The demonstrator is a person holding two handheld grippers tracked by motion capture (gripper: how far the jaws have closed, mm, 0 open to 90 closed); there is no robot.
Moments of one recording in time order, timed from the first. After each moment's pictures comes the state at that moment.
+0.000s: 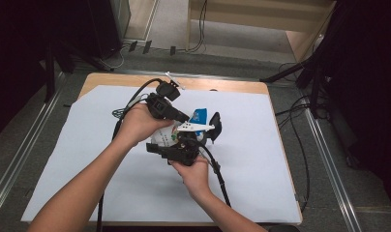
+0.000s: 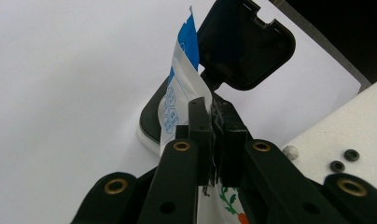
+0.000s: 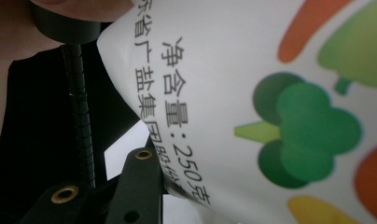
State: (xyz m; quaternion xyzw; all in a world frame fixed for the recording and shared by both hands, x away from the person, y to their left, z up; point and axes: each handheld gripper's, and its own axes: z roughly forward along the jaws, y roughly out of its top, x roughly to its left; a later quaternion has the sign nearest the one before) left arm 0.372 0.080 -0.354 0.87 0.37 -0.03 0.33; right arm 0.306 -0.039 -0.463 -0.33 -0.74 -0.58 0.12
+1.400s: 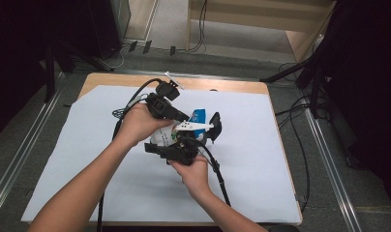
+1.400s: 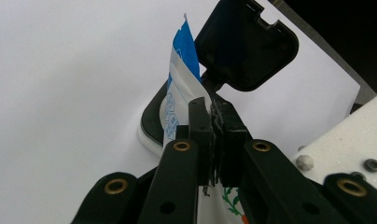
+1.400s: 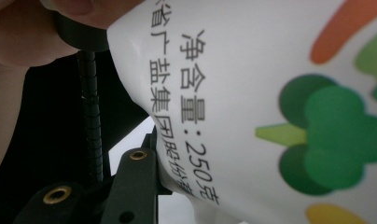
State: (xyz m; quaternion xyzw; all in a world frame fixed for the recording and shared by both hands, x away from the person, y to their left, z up) left arm 0.374 0.081 -0.356 0.87 0.37 -0.03 0.33; right arm 0.306 -0.036 -0.459 -0.32 -0.74 -0.58 0.12
